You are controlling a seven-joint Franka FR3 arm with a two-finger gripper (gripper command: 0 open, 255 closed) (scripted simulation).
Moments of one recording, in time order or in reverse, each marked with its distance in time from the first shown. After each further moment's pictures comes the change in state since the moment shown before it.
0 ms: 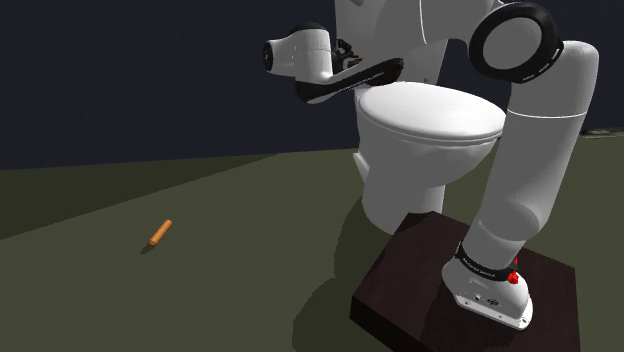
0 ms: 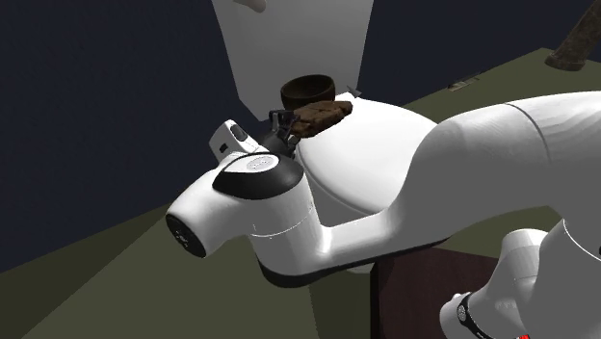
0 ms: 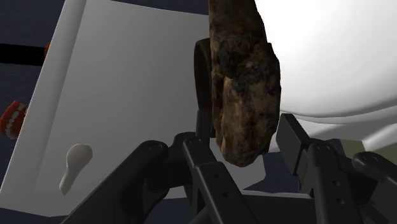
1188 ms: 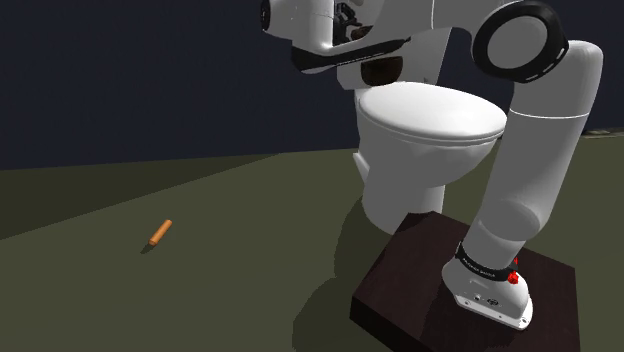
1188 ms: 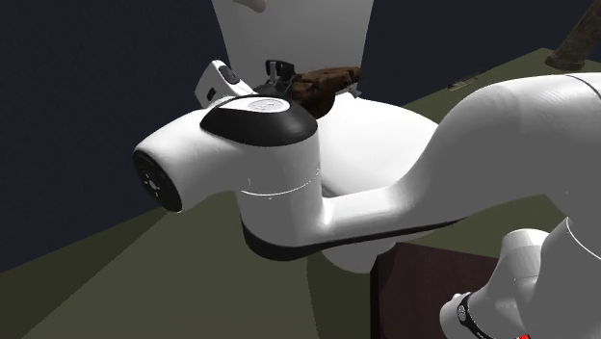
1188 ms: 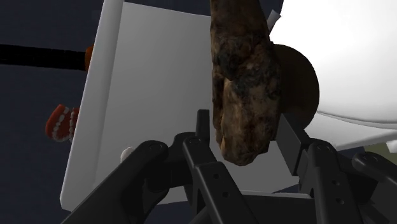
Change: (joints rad) arm 0.006 -0.018 -0.004 0.171 -0.055 -0.046 -0.192
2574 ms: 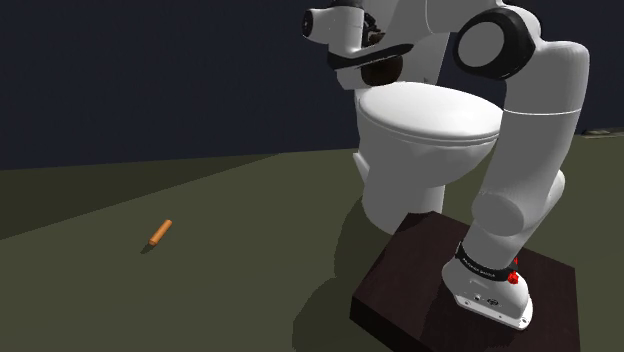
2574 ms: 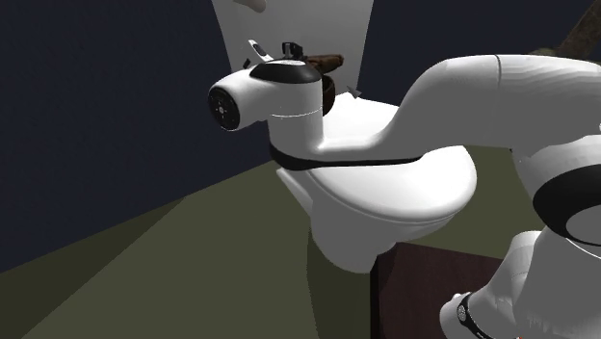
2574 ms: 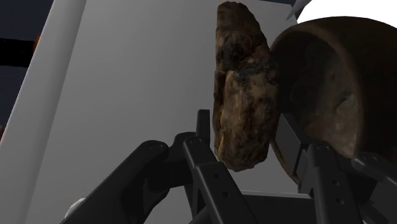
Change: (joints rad) arm -0.205 0.062 -0.141 0.005 -0.036 0.347 -0.020
